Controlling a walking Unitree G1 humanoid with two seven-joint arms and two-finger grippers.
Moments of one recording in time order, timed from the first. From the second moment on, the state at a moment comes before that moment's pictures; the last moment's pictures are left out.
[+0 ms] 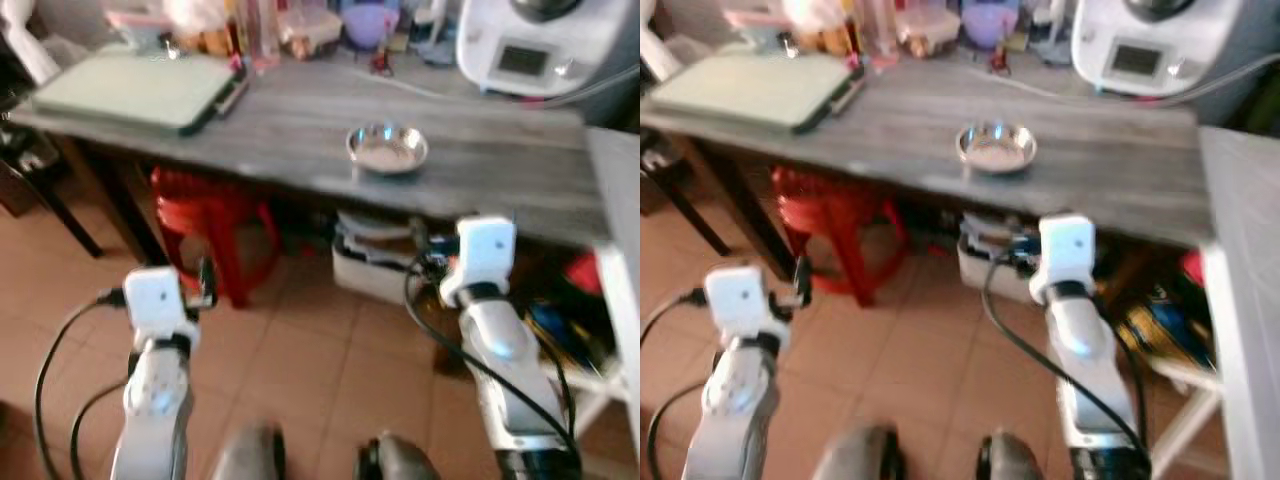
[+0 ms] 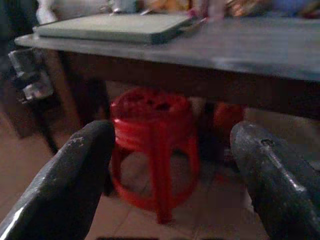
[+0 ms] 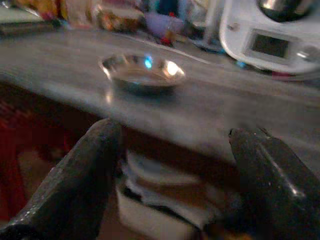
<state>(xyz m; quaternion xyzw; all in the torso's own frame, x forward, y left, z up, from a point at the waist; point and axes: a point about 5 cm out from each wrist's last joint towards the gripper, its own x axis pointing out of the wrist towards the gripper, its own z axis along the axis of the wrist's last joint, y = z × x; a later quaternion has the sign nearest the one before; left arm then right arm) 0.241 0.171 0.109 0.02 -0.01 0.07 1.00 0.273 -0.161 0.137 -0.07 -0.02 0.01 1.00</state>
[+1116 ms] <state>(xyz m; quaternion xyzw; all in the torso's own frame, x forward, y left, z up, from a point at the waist) 0.232 0.154 0.107 0.00 -0.01 0.00 1.00 0.268 -0.162 0.134 -0.06 -0.01 0.02 1.00</state>
